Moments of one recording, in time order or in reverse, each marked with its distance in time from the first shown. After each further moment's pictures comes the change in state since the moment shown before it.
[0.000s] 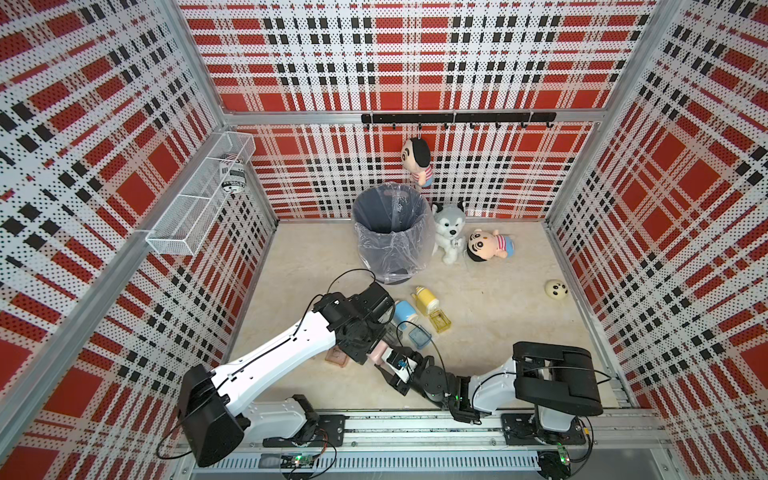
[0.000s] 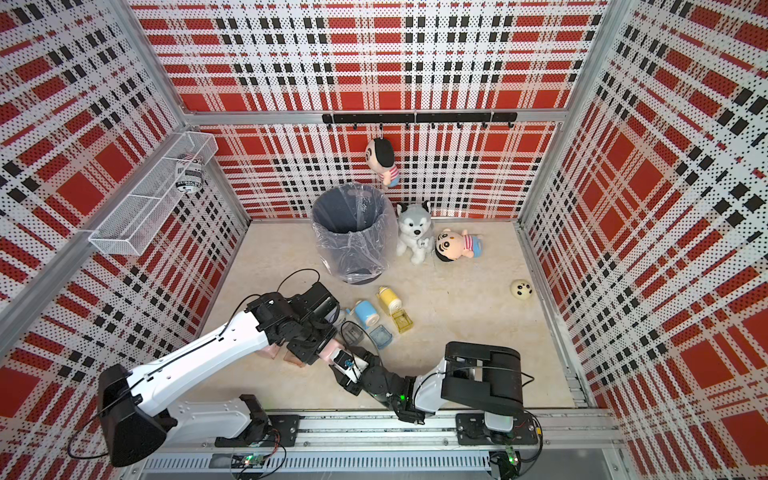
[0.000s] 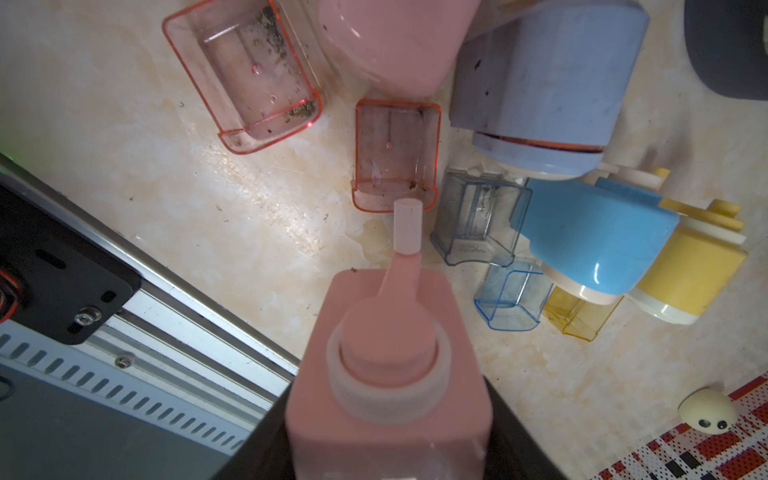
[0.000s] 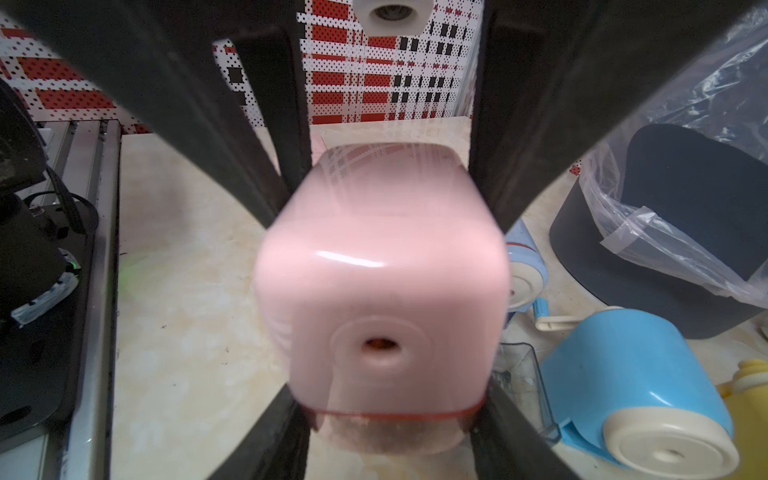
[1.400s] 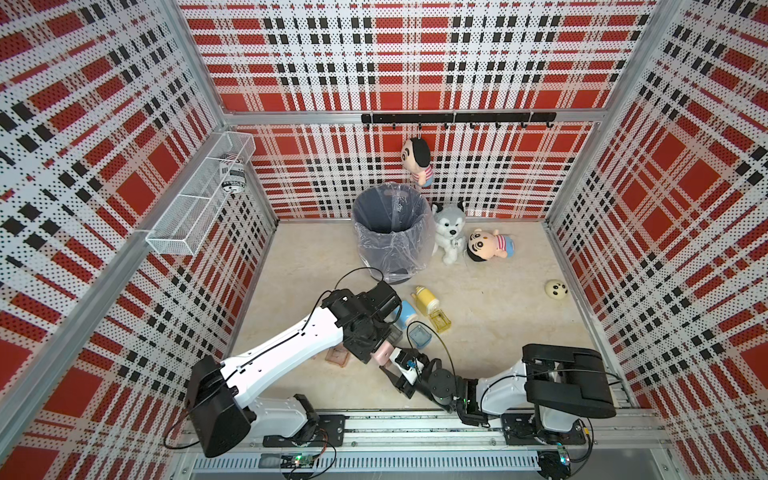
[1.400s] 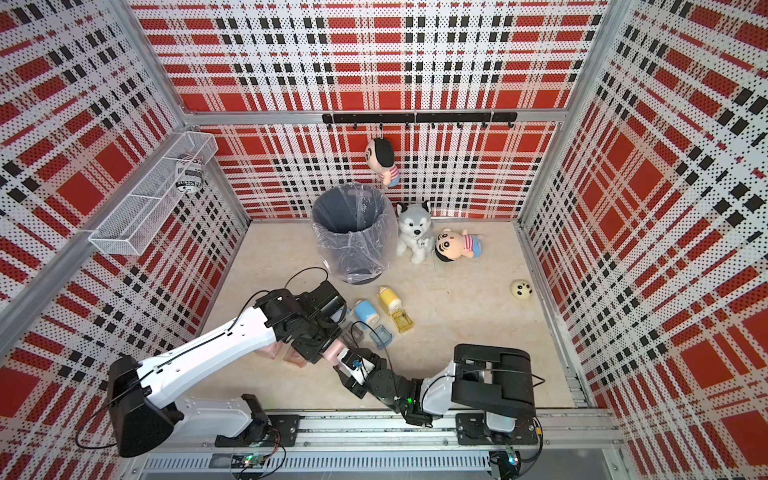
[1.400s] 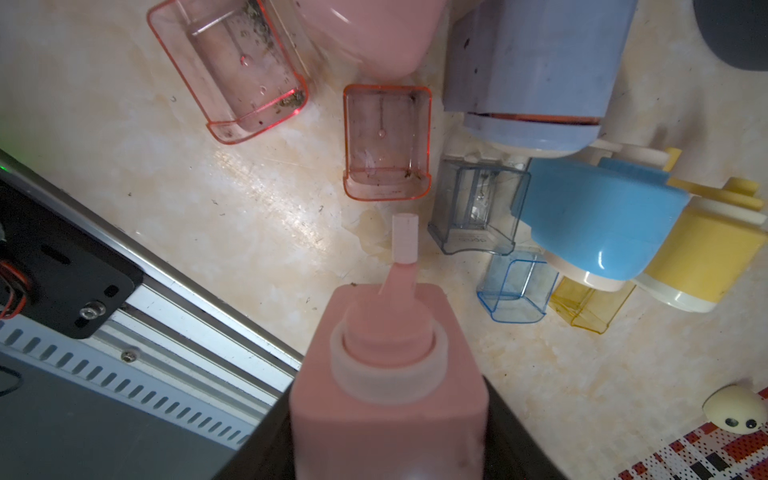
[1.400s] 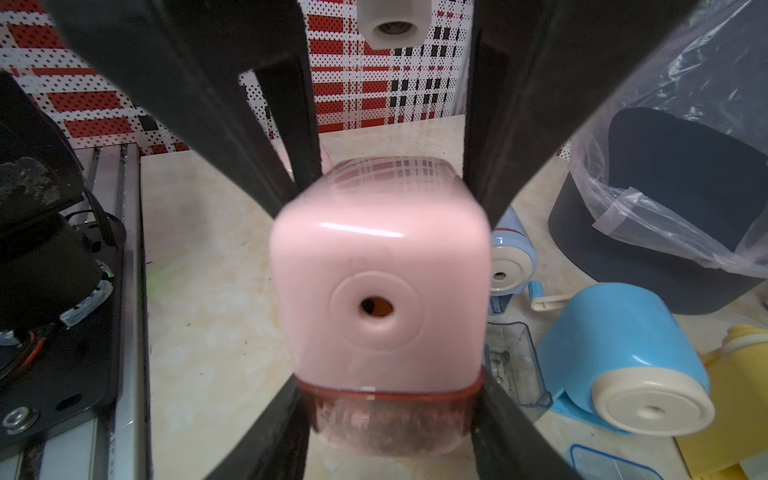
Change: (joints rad) left arm -0.033 0.062 0.050 -0.015 -0.006 0.023; right arm 0.007 -0.067 -0.069 0.011 -0.020 0.073
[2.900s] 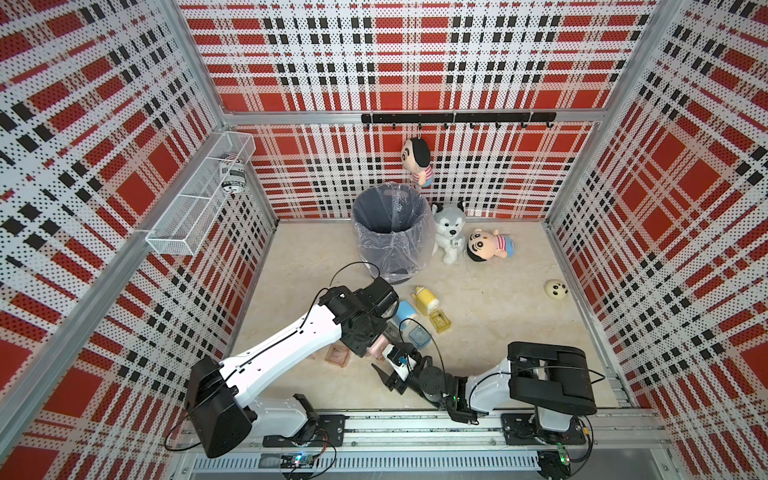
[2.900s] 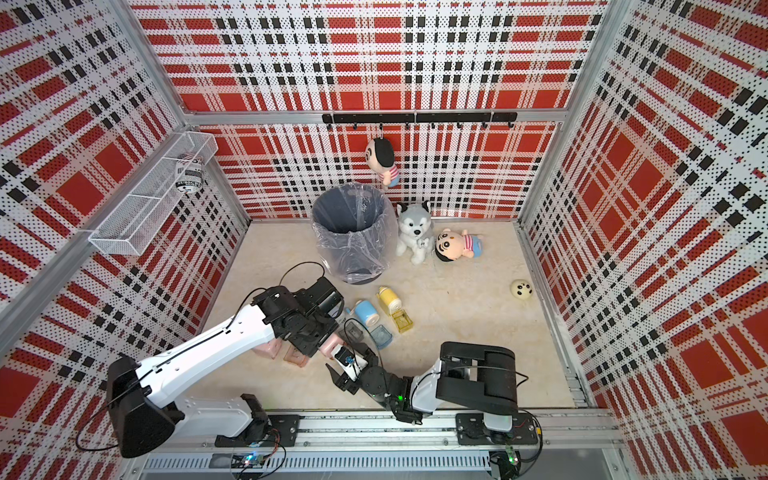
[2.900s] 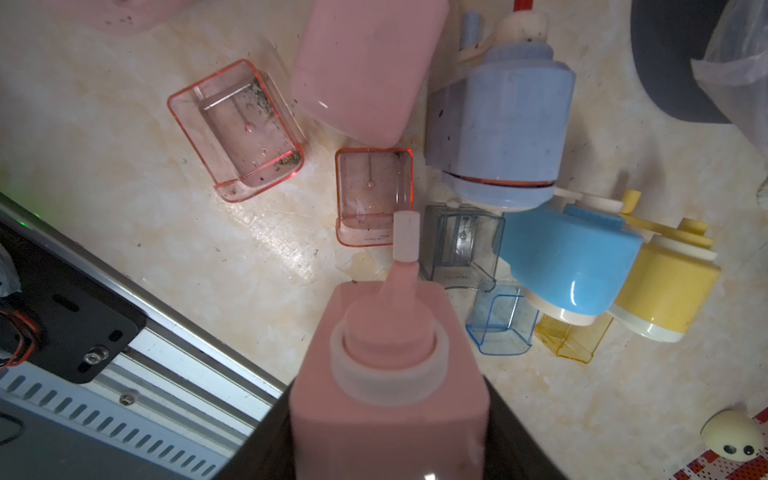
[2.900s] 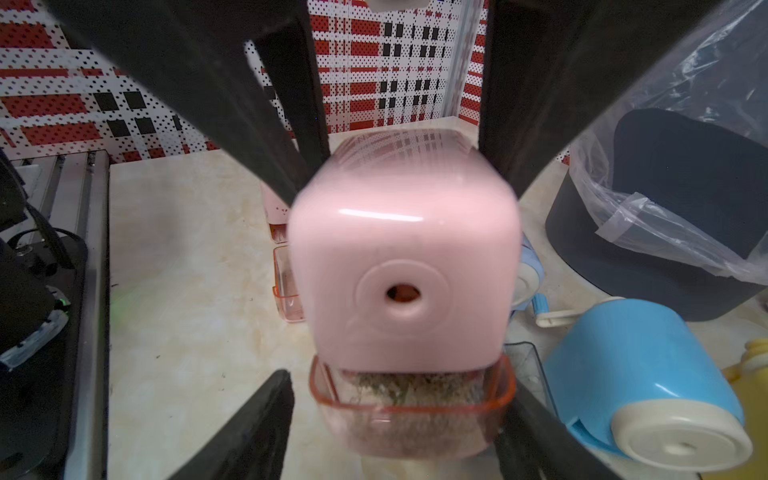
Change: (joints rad) left arm 0.033 -0.010 0.012 -0.008 -0.079 0.032; right arm -0.005 0.099 0.093 0.018 0.062 -0.021
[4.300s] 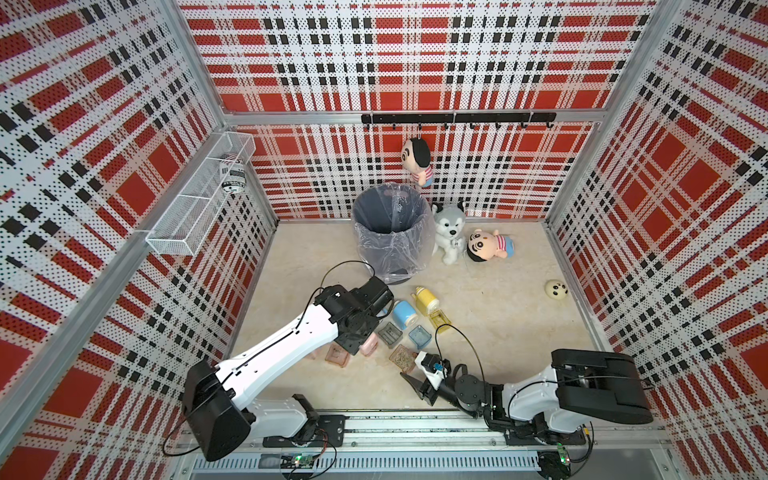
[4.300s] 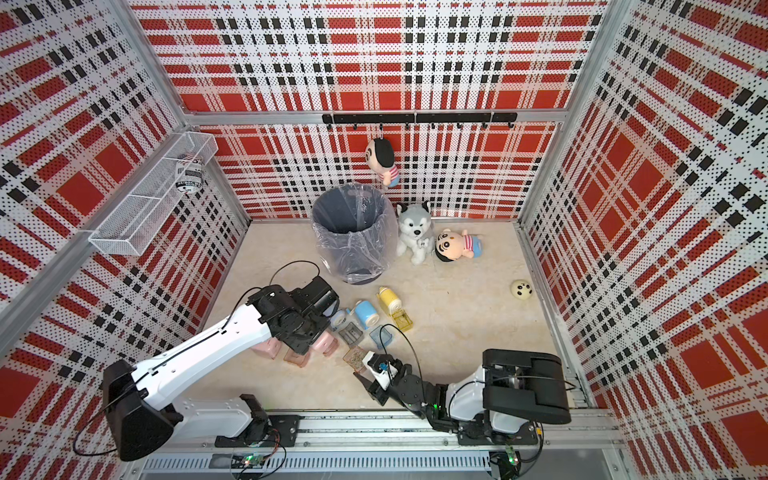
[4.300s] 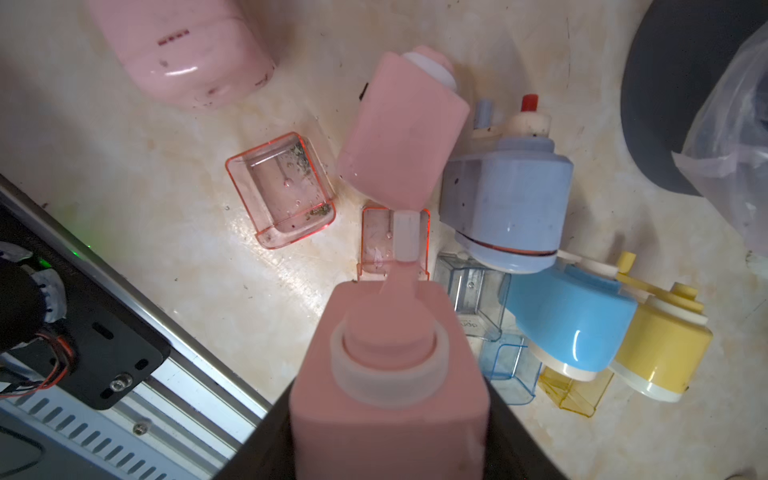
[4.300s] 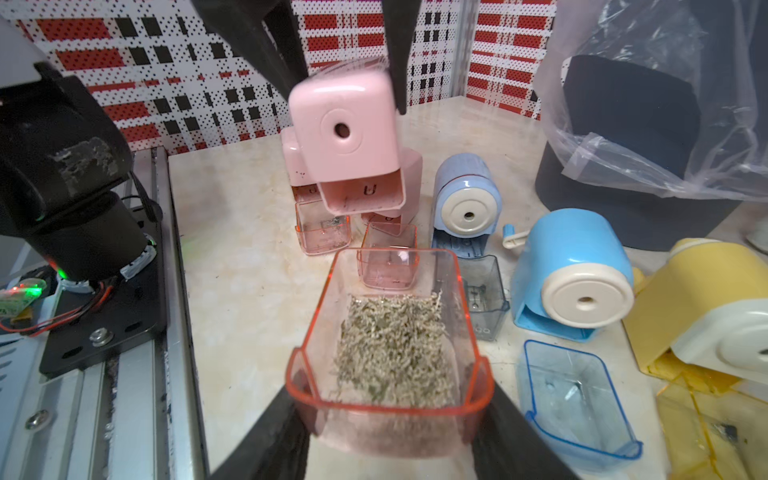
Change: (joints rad) left arm -0.009 -0.011 0.000 -0.048 -0.097 -0.038; right arm 0.018 -0.324 -0.307 -0.037 -0.035 0.127
